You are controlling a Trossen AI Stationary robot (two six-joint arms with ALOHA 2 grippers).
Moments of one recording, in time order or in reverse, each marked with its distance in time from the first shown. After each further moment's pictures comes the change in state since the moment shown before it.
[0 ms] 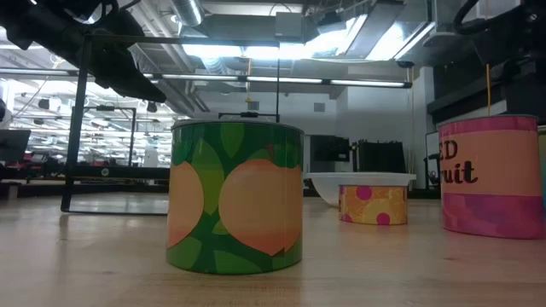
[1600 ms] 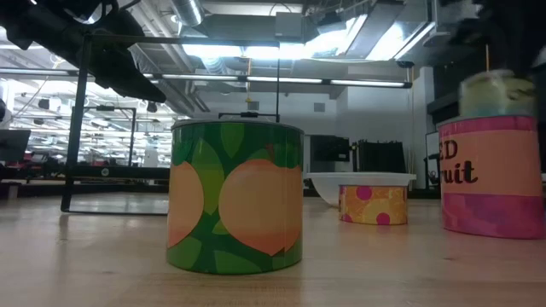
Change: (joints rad) left arm 0.000 0.000 0.000 -0.001 0.000 0.000; right arm -0.130 0.001 0.254 -0.065 0.013 -0.248
